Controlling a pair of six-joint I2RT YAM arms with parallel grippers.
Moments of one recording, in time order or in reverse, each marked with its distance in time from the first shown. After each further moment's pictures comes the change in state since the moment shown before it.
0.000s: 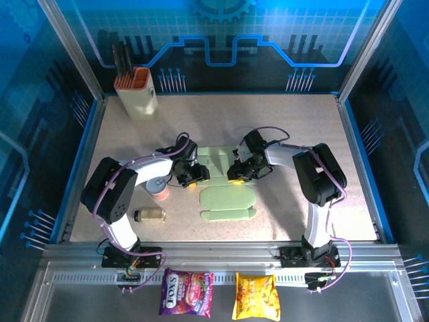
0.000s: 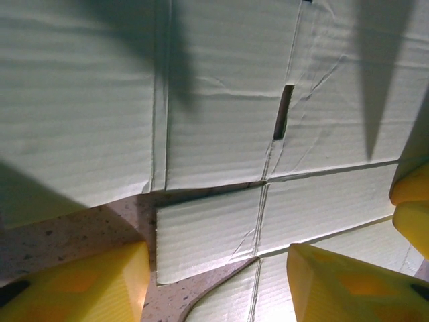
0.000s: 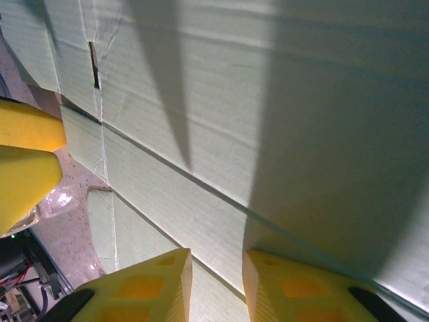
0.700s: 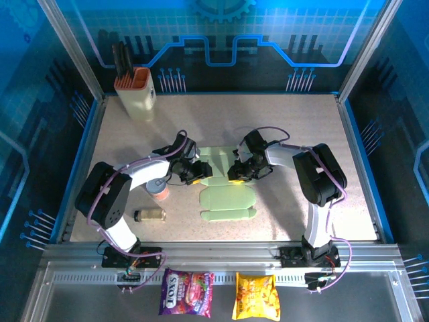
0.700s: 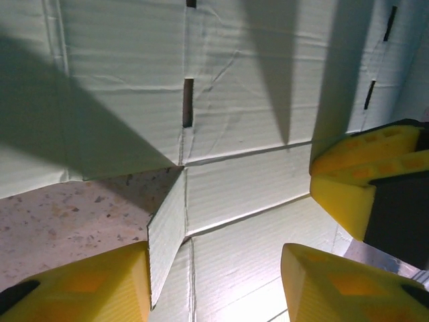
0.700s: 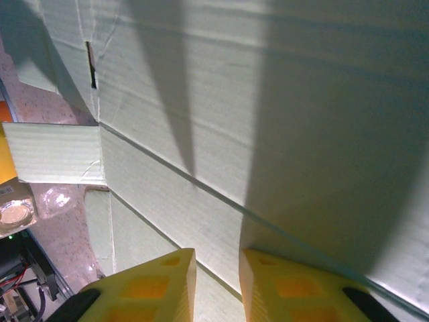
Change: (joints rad) left arm -0.001 -0.063 -0.019 0.061 0.096 -0.009; right arm 0.000 -0.003 -0.005 0.003 0.006 0.000
